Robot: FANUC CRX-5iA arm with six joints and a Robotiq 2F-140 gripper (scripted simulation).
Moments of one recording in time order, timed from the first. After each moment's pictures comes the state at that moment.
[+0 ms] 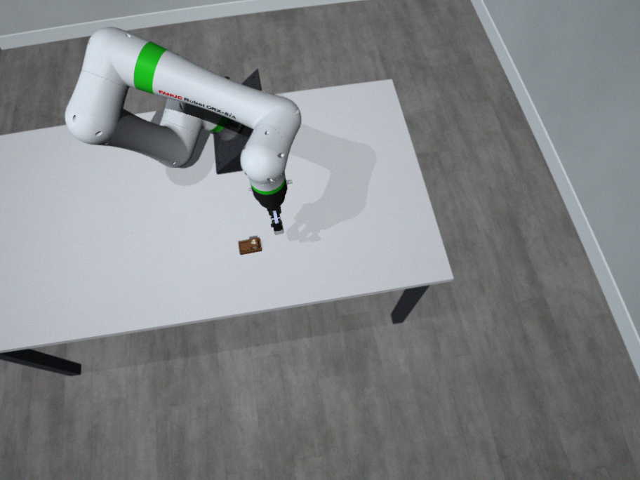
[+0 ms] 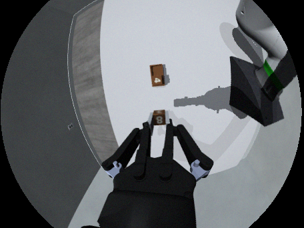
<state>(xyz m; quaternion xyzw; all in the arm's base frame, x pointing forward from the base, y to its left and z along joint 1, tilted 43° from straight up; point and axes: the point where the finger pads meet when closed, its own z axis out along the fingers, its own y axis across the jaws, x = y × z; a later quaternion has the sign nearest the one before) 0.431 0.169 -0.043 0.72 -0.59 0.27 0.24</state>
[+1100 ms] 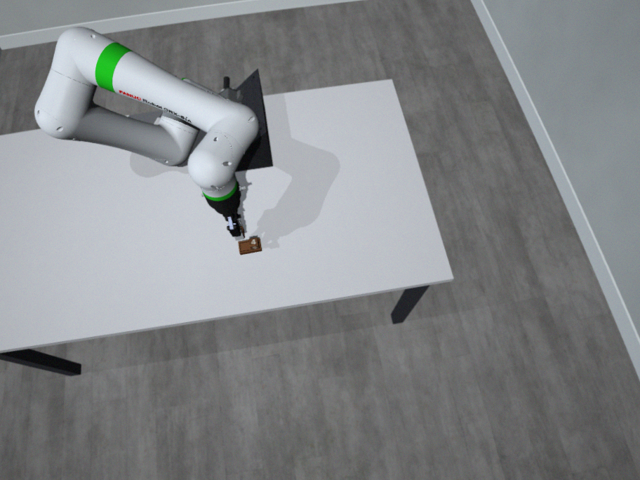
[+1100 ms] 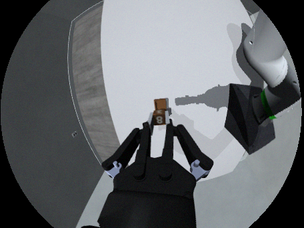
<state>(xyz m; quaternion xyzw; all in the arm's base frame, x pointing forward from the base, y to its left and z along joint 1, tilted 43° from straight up) 0.446 0.087 0.048 0.72 -0.60 0.27 0.24</state>
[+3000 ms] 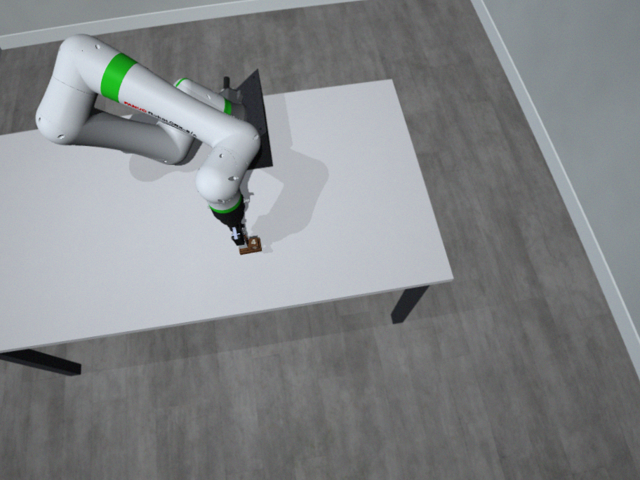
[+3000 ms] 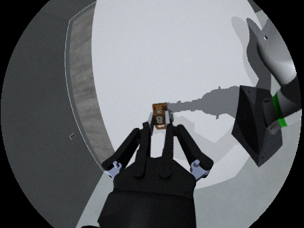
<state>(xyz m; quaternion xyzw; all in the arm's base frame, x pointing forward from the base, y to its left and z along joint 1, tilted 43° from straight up) 0.454 0.043 0.000 0.72 -0.60 0.27 0.24</state>
